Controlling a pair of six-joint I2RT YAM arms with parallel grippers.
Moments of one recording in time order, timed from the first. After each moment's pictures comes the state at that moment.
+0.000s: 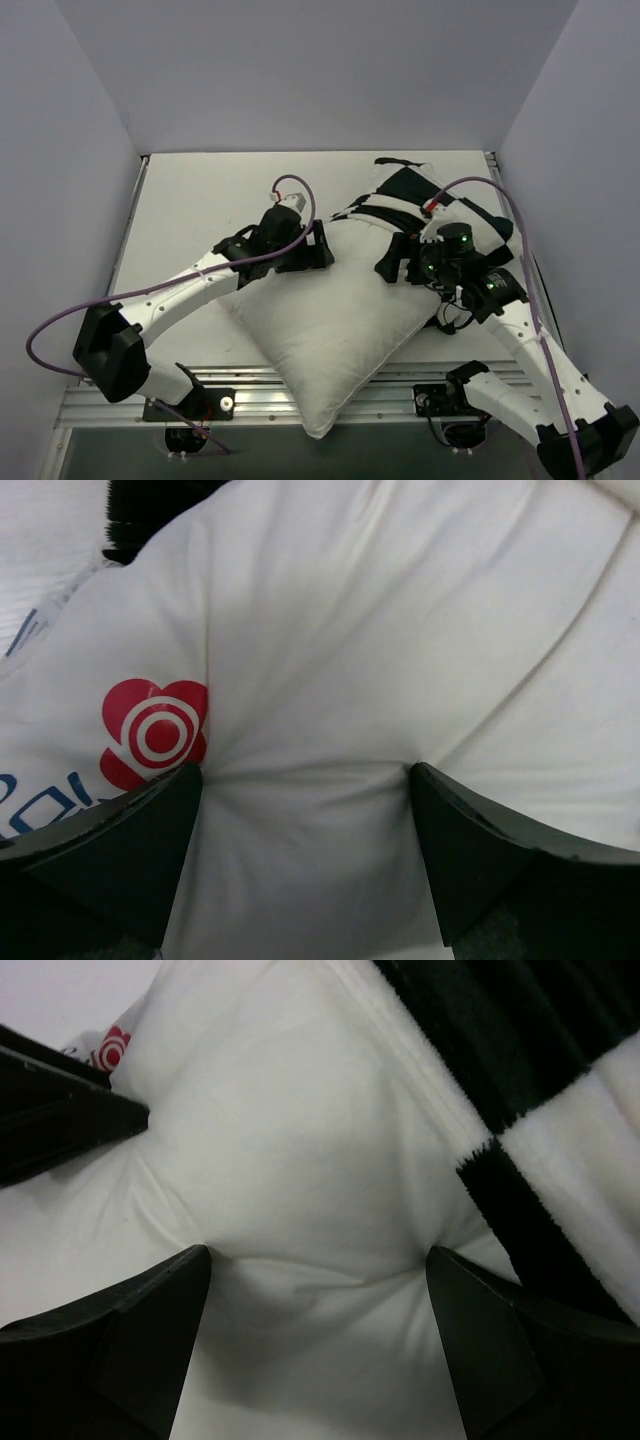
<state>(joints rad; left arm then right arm) -0.78 1.47 1.17 -0.42 -0.05 -0.72 0.37 0.89 0.88 -0.60 -0.18 0.40</state>
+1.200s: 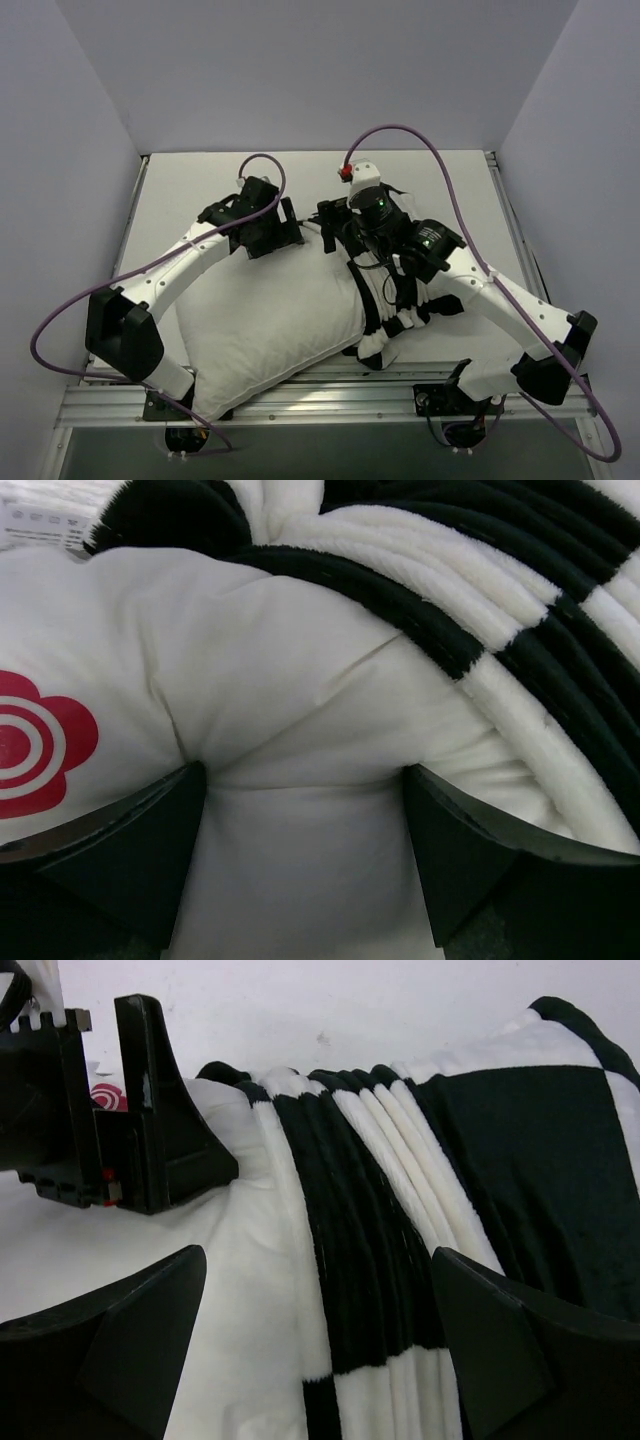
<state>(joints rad) -0.56 1.55 1.36 -0.74 -0.03 -0.79 0.86 1.33 1.40 -0.63 0.36 0.33</state>
